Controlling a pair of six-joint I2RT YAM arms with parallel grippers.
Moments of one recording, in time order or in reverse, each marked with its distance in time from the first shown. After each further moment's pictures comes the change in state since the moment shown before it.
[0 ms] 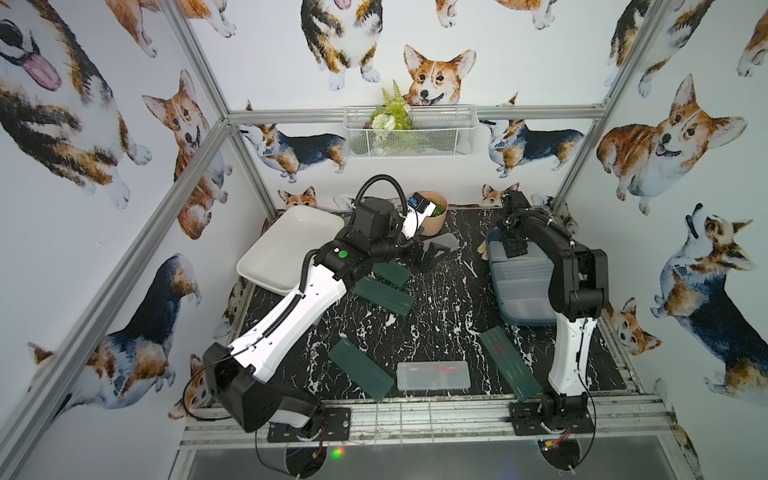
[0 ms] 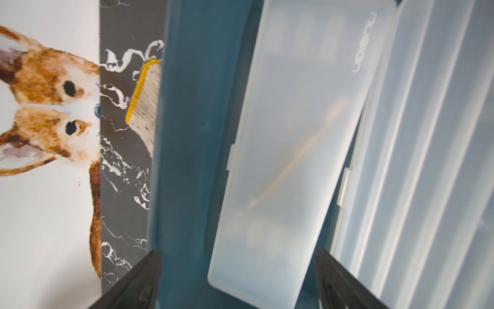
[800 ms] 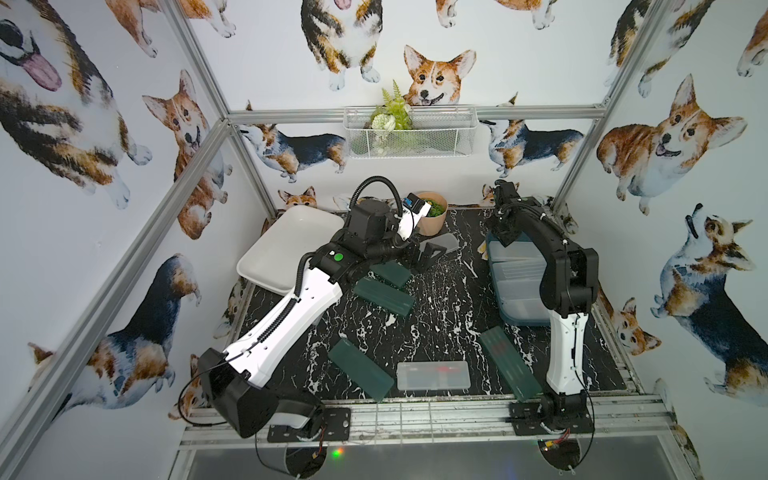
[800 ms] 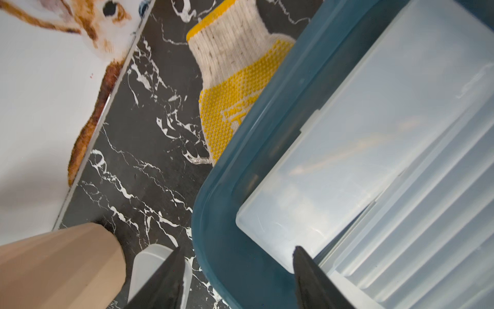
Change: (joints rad) left arm 0.015 -0.035 -0.033 0.006 -0.017 -0.016; right arm 0.061 0.099 0.226 -0.146 -0.066 -0.384
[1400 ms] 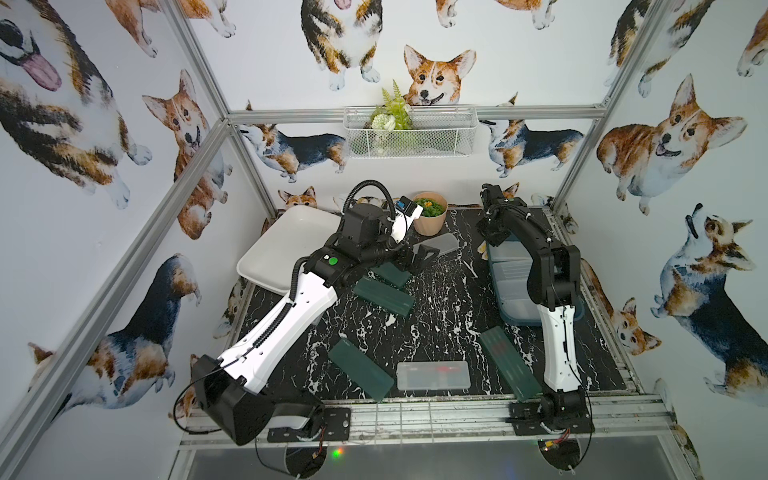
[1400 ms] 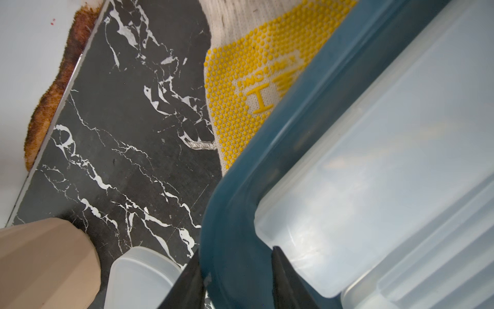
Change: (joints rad) left arm 0.031 -0.039 -0.060 0.009 -0.006 -0.012; right arm 0.036 0.145 0.148 -0.068 0.000 -0.024
